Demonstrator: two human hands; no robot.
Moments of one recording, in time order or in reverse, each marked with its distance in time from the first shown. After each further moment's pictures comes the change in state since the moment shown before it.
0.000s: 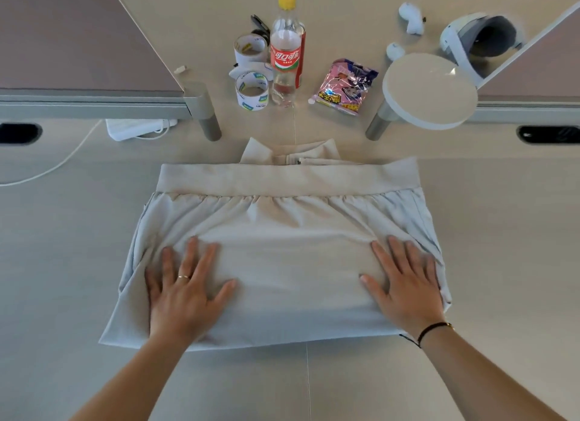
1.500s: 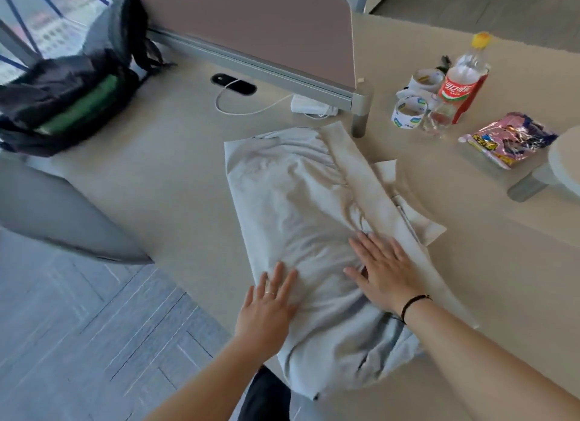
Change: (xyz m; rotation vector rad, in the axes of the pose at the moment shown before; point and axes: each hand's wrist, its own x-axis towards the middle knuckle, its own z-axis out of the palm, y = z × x) left_hand -0.166 0.092 0.039 -0.164 -0.080 -0.263; right_hand 0.051 -0.114 -0.015 -0.231 -0.094 -0.904
